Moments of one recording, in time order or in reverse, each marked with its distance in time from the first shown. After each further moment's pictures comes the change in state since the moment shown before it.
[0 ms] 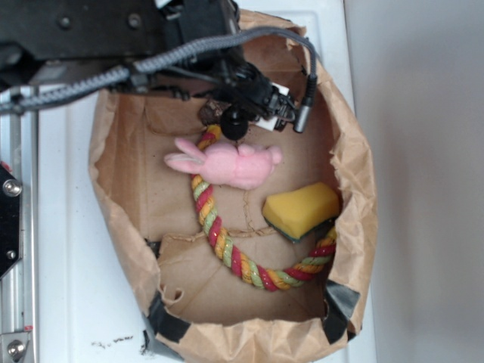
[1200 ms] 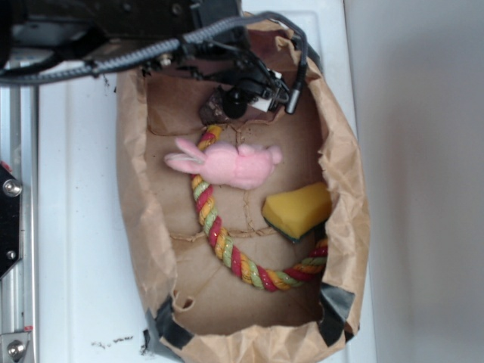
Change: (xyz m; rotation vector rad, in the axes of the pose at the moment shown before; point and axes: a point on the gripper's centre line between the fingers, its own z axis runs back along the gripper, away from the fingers) arm 0.014 0.036 -0.045 0.120 -0.015 -0.011
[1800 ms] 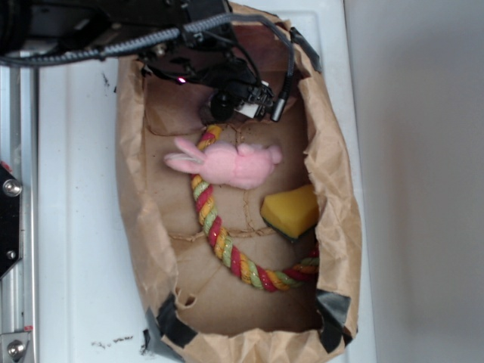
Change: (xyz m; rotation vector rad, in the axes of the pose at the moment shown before) arm -0.006 0.015 -0.012 0.006 0.062 -0.006
